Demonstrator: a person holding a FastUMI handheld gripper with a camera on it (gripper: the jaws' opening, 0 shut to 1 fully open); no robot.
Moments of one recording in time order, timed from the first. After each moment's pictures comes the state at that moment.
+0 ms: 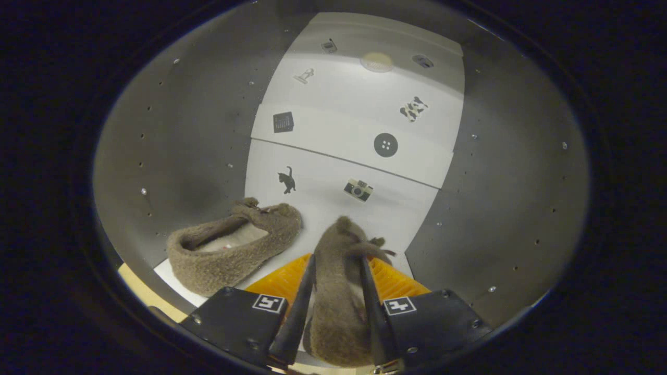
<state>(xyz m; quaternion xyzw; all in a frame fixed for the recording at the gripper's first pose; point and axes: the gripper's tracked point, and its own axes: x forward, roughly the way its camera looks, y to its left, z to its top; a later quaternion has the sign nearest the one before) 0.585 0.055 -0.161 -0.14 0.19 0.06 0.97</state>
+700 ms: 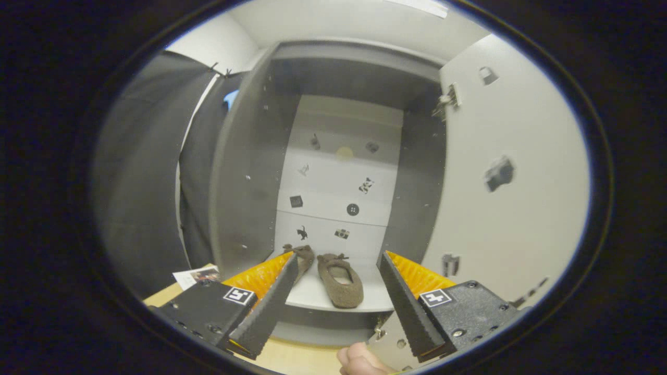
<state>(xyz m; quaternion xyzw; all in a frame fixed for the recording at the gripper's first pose) 0.346 0.071 -0.012 -0.07 0.07 0.03 0.99</state>
